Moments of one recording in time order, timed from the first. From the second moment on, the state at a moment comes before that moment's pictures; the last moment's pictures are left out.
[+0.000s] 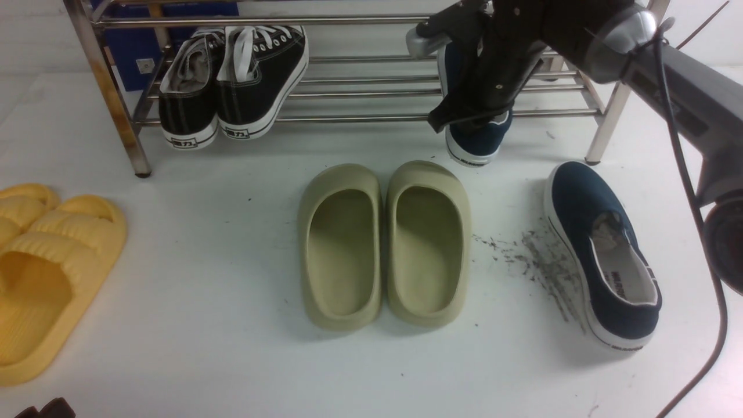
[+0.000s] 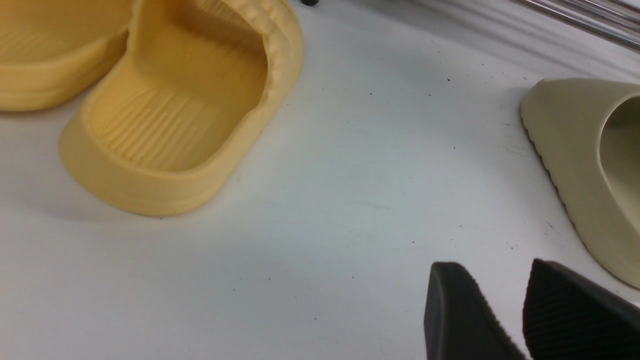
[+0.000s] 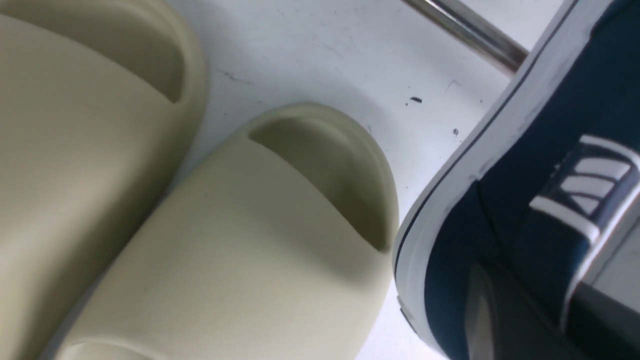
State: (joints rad) right arm 0.42 2.33 -2.34 -0.05 1.13 -0.14; left arm 0.03 -0.01 0.03 -0.13 0.37 -0.24
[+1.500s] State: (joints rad) right arm 0.42 2.11 -1.97 0.03 1.14 -0.11; left arm 0.03 -0.01 0.03 -0.13 0.37 -0.24
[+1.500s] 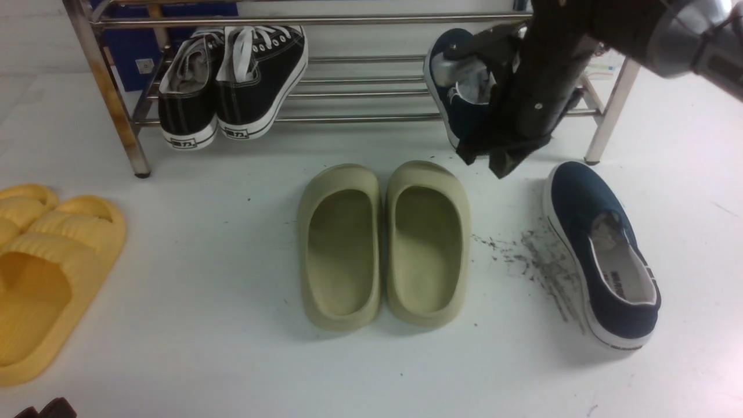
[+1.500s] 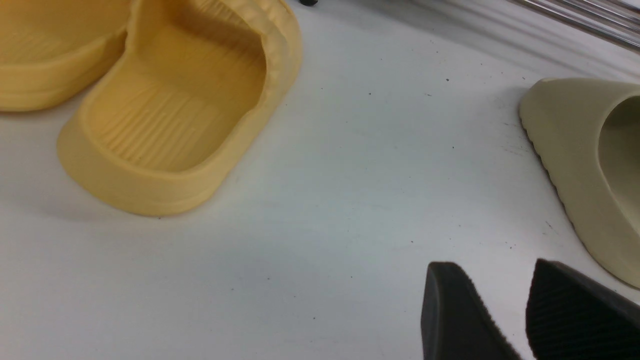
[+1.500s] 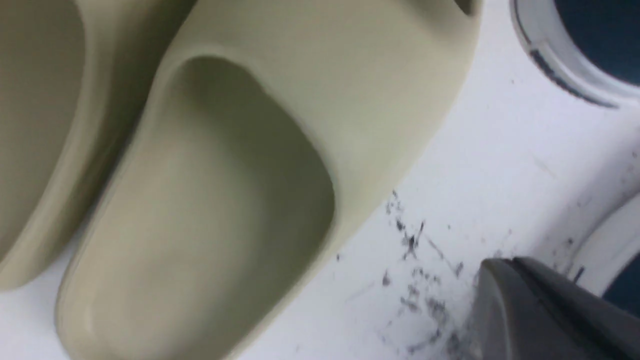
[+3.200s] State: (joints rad) right arm 0.42 2.10 -2.06 -0.06 1.11 0.04; left arm 0.03 -0.01 0.03 -0.13 0.37 -0.24
